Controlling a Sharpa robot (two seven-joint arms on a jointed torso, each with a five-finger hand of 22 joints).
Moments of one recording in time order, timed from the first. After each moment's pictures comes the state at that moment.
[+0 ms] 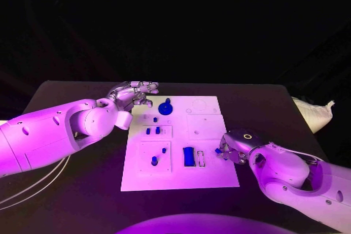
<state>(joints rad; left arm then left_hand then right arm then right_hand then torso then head) 1.16 -0.87 0.00 1.47 0.06 -0.15 0.24 1.34 -0.11 0.38 0.01 0.12 0.98 0.18 0.18 0.07 1.06 0.09 0.40 0.16 1.31 0.01 1.16 0.71 0.16 1.30 0.10 0.50 0.85 0.77 -0.99 0.16 1.88 -1.96 -0.13 -0.57 1.51 0.04 -0.08 0.16 0.13 1.12 0.07 0.13 0.29 1.36 0.00 0.93 1.13 1.47 -0.07 1.47 1.31 0.08 1.45 0.04 1.38 1.22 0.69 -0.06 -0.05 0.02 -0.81</state>
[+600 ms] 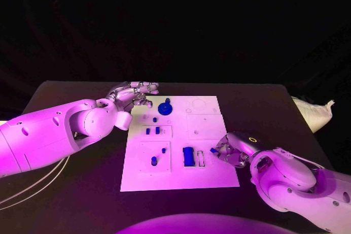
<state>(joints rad) 1.16 -0.87 0.00 1.47 0.05 -0.14 0.23 1.35 -0.11 0.38 0.01 0.12 0.98 0.17 0.18 0.07 1.06 0.09 0.40 0.16 1.31 0.01 1.16 0.71 0.16 1.30 0.10 0.50 0.84 0.75 -1.01 0.15 1.93 -1.74 -0.35 -0.59 1.45 -0.03 0.16 0.21 0.35 1.12 0.08 0.12 0.27 1.36 -0.01 0.92 1.13 1.46 -0.07 1.47 1.31 0.08 1.45 0.03 1.38 1.22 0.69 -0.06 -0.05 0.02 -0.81</state>
